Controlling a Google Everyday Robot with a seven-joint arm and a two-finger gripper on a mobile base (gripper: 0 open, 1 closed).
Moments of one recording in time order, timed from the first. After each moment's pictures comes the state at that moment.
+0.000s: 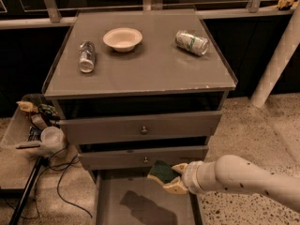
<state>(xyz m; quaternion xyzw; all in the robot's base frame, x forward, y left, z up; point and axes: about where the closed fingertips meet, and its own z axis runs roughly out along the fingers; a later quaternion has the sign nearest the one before) 0.455 -0.094 0.530 -0.47 0.81 0.18 0.30</state>
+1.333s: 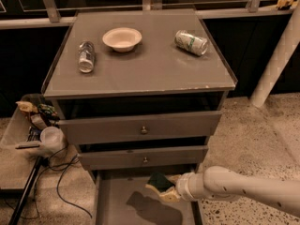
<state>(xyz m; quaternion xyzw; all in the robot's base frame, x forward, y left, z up) 0.463 -0.093 0.414 -0.44 0.83 0.21 0.28</state>
